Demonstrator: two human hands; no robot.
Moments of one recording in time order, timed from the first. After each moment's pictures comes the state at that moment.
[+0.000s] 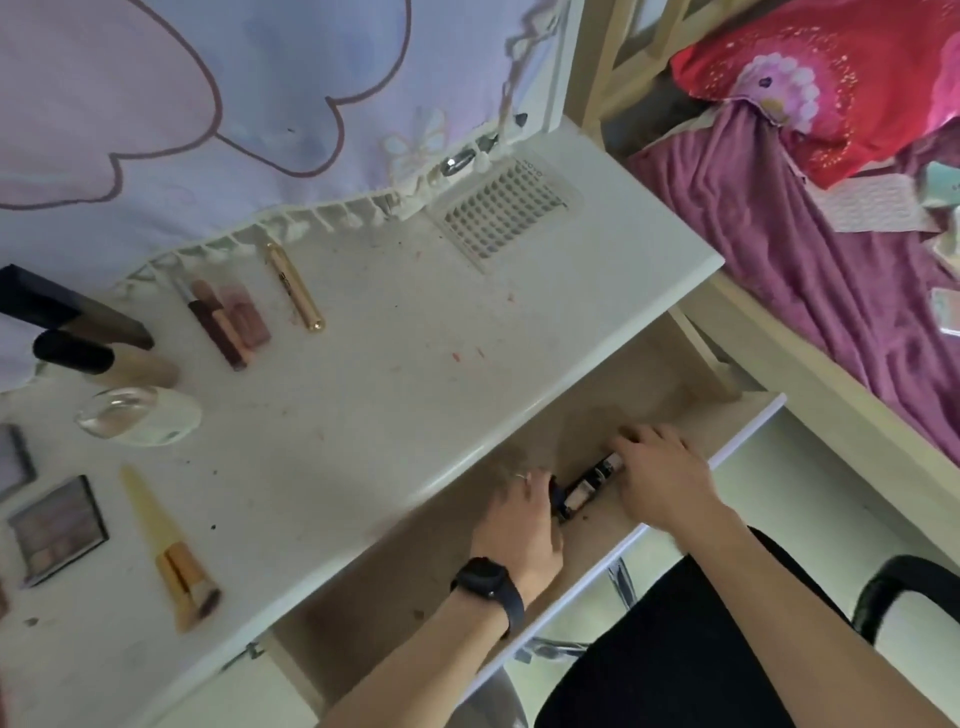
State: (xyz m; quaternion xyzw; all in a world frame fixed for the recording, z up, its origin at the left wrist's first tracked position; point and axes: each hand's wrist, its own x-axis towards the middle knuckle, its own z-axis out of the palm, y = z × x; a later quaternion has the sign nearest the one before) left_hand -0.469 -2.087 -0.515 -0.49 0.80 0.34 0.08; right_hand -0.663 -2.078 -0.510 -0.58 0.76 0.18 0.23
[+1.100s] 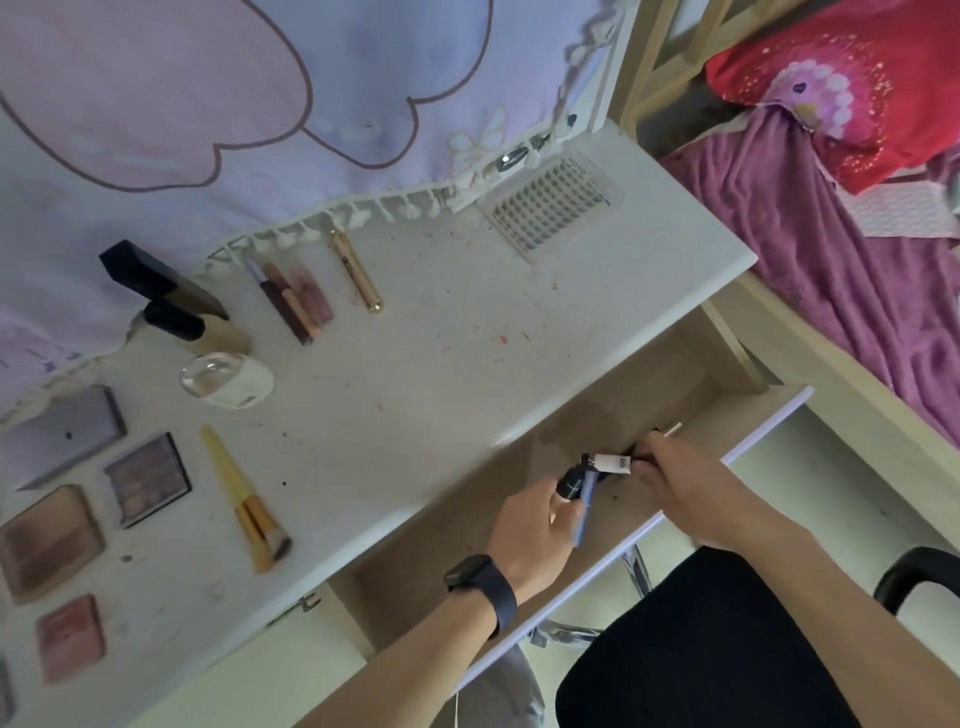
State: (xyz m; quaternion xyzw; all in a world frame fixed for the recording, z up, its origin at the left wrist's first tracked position) left_hand -0.430 -2.073 -0.477 -0.53 0.64 0.56 -0.03; right_hand -0.648 -2.055 -0.465 -0.57 0.73 0.01 0.38
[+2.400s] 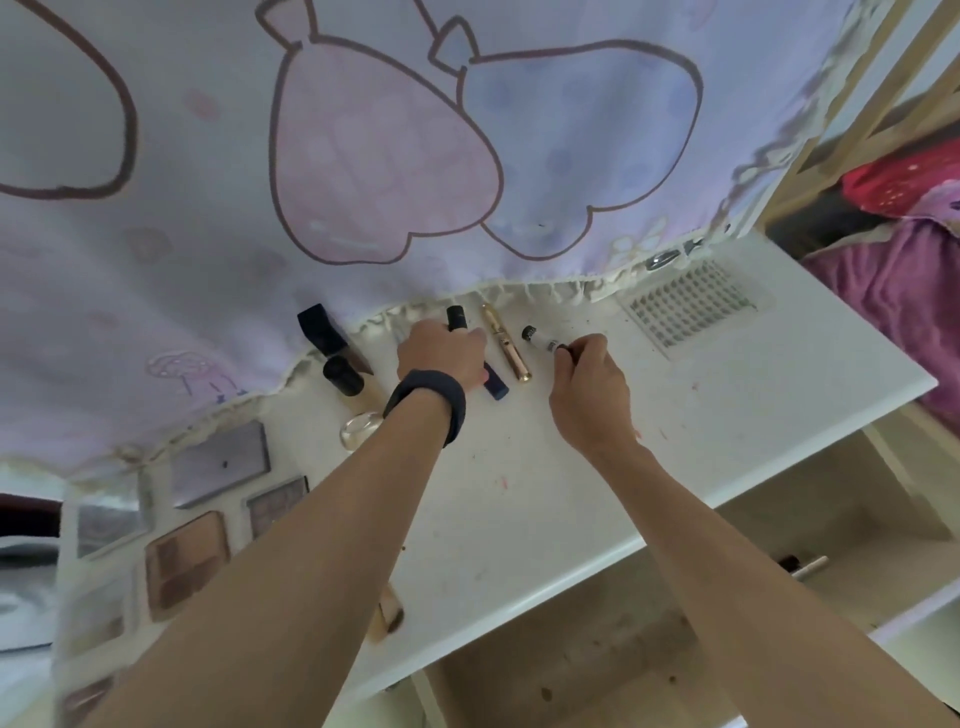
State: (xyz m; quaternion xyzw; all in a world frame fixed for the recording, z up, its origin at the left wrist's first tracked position) left_hand -0.311 -2.329 -0.386 -0.79 0.43 0.38 -0.22; right_hand -0.456 -2.277 -0.449 -0.52 0.73 -0.34 0.27
